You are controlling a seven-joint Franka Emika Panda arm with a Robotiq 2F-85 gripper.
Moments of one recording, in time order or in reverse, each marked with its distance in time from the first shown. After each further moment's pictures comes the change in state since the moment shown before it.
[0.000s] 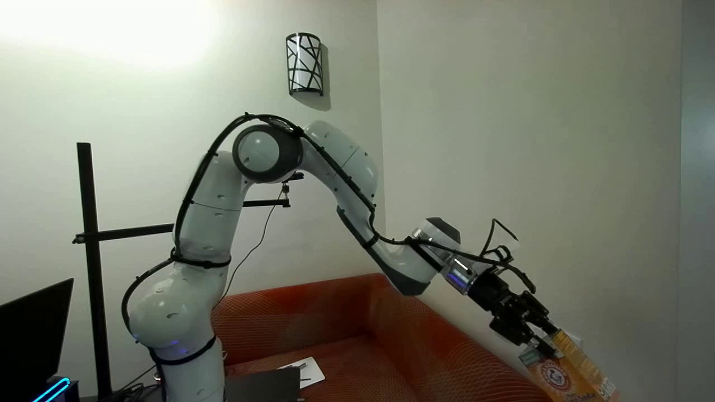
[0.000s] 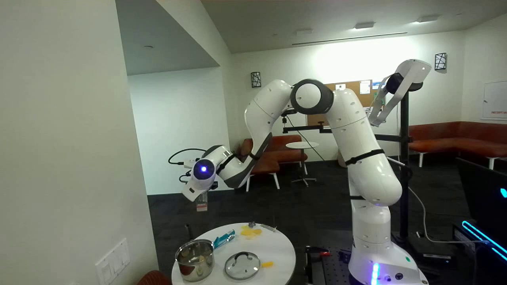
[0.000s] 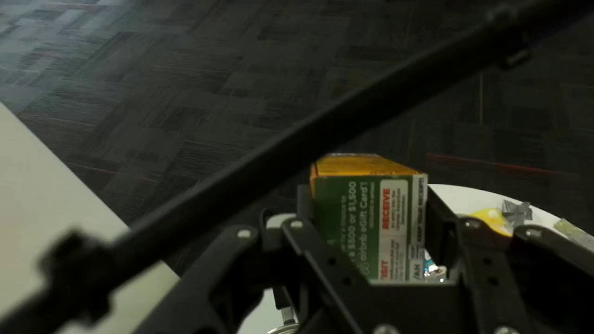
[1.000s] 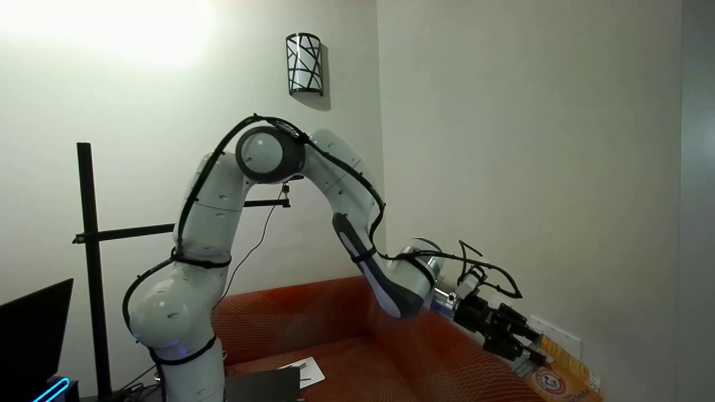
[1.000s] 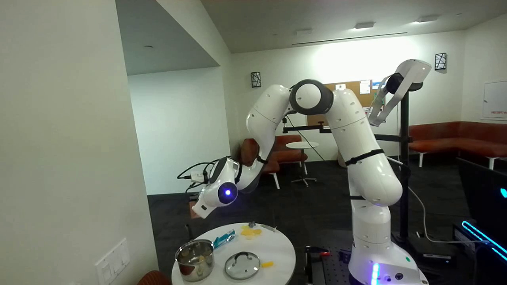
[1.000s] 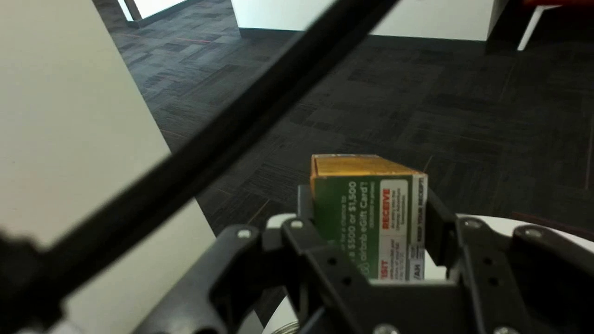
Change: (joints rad) arm 0.008 0.009 0.014 -0.129 -0.512 0.008 0.394
